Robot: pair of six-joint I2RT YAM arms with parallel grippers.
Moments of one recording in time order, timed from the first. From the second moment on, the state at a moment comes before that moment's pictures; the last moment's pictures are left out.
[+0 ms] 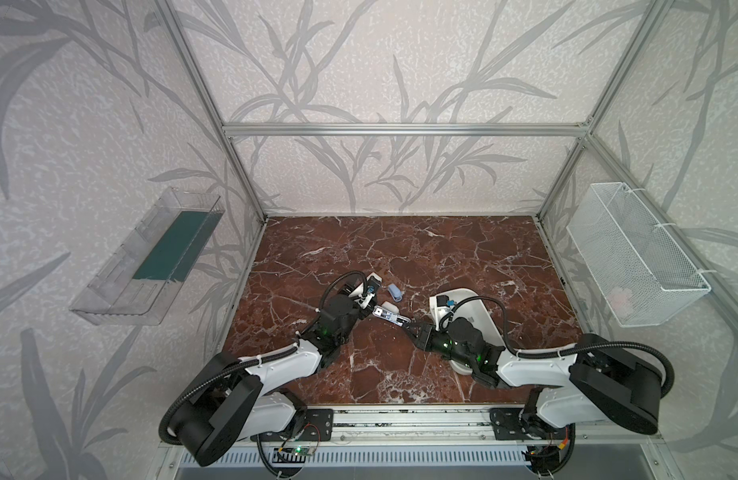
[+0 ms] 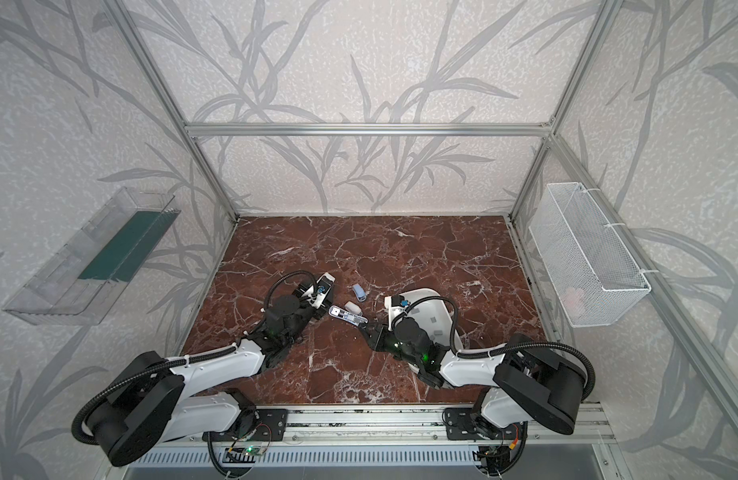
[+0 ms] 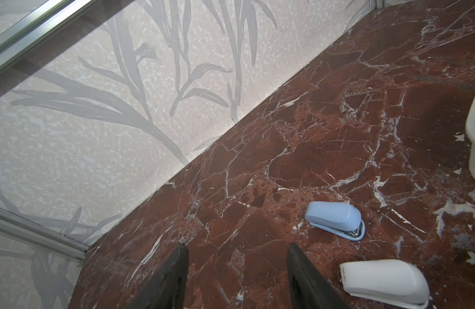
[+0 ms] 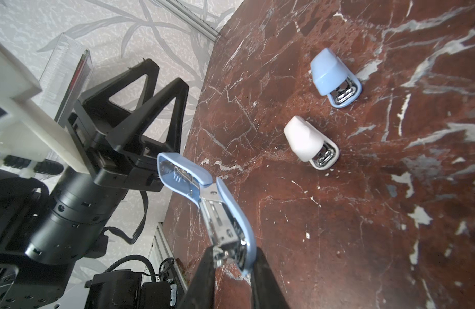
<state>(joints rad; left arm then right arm) -0.61 1.25 0.37 0.67 -0.28 0.45 0.96 1.42 0.35 0.76 -0.01 1.05</state>
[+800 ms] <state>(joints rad) -0.54 1.07 0.38 0.51 -0.15 0.44 1.08 1.90 0.67 0.79 -0.10 1.10</state>
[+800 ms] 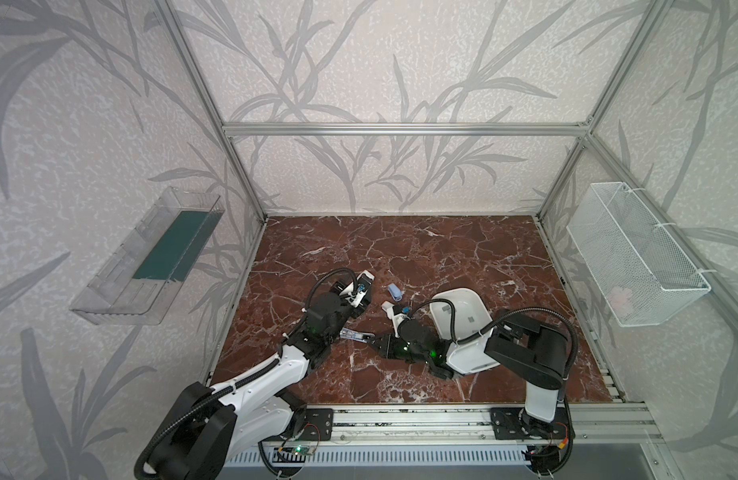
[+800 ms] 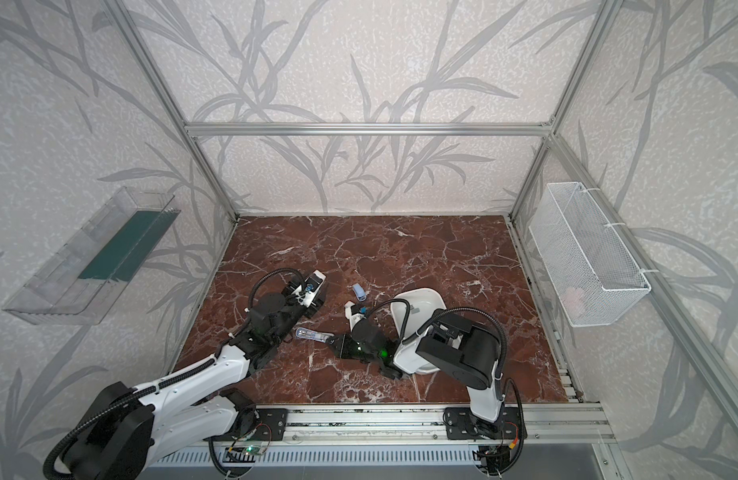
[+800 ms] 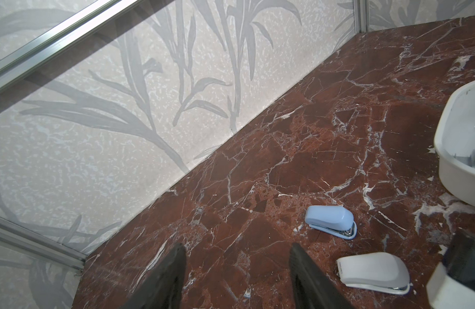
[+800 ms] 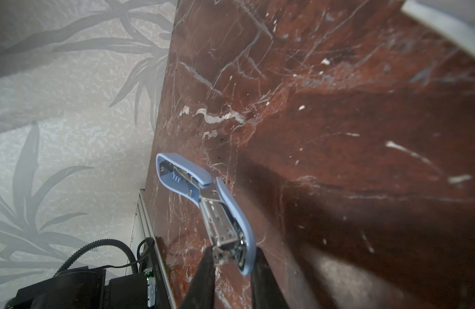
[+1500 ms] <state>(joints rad) -0.54 1.16 0.44 0.46 -0.03 0.50 1.08 1.79 0.62 0.63 -0.02 1.07</state>
